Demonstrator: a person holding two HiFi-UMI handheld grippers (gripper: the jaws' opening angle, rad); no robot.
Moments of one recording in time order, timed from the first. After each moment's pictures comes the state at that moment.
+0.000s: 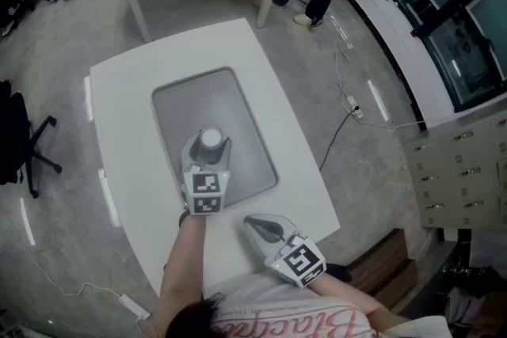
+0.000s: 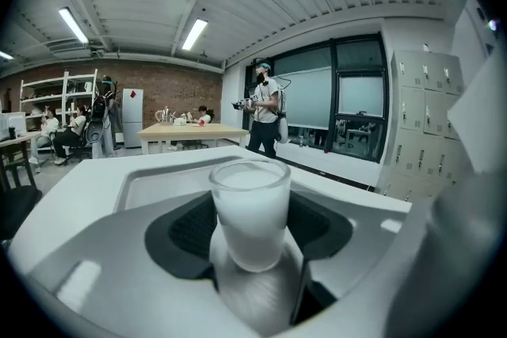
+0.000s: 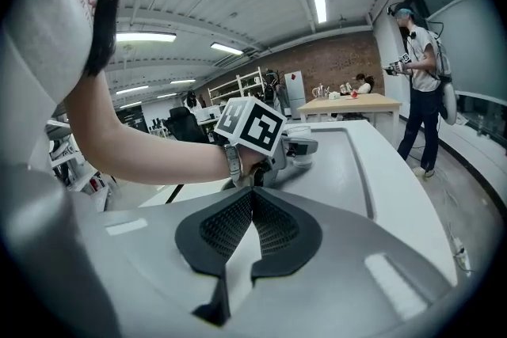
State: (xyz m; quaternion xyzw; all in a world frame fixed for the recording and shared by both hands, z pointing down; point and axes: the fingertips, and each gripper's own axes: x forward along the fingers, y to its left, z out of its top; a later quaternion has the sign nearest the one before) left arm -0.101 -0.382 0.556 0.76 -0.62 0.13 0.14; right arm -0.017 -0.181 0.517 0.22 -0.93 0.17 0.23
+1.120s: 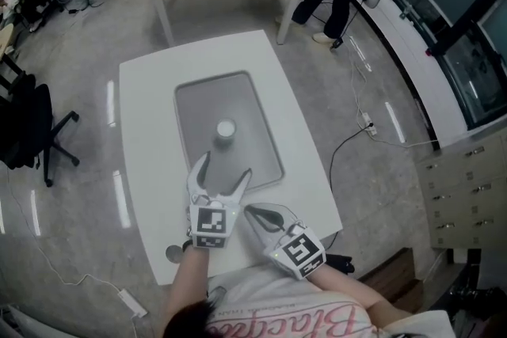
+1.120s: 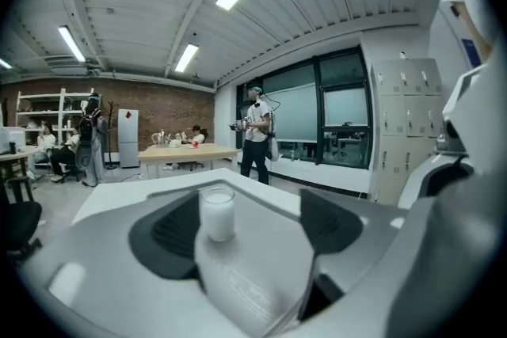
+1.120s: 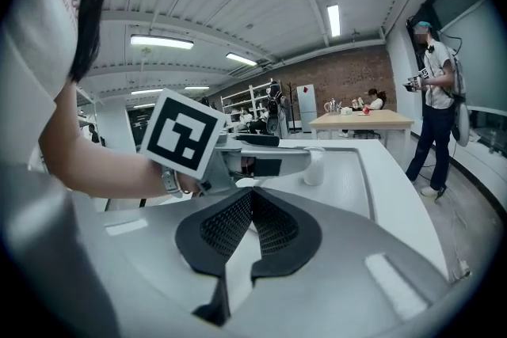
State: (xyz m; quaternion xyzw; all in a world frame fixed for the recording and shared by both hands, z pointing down) left arm -0.080 -0.295 0.489 0.78 -0.61 0.10 0.08; right arm -0.028 -0.187 0.498 0.19 -0.95 0.13 0.20
